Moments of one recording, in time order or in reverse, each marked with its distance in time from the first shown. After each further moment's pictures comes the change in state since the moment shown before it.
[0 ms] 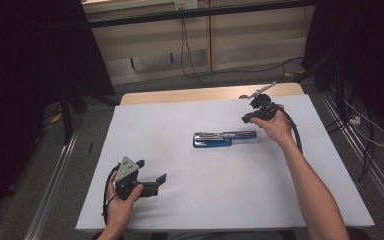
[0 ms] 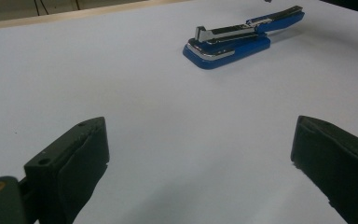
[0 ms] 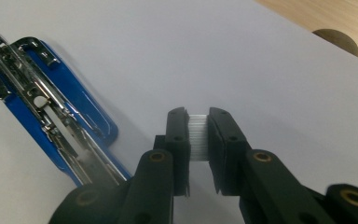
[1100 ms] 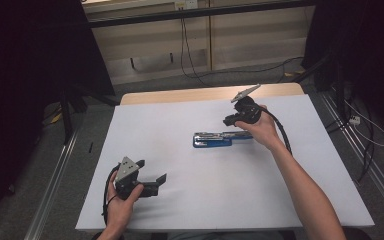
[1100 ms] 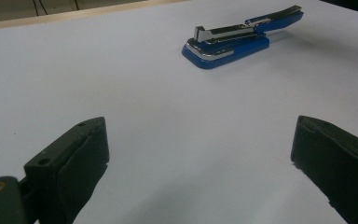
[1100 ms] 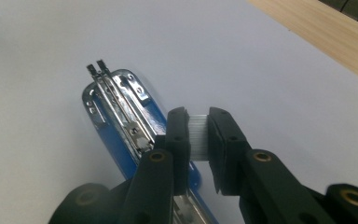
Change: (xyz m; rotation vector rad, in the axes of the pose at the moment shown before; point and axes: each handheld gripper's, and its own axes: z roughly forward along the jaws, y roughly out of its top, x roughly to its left) left arm 0.000 0.000 0.000 0.001 -0.001 0.004; right arm 0.048 0.023 0.007 -0.082 0.139 -0.140
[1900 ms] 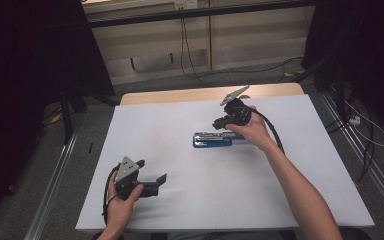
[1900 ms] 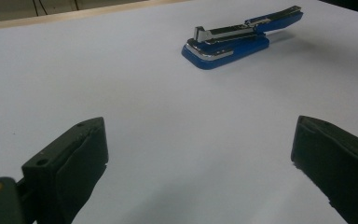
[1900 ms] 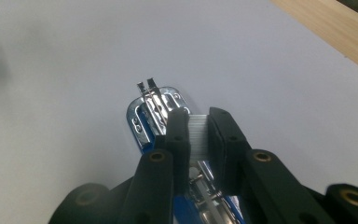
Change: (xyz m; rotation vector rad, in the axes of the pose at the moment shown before) left arm 0.000 0.000 0.000 -0.001 0.000 -0.001; right arm 0.024 0.016 0.012 -0.002 0.093 -0.069
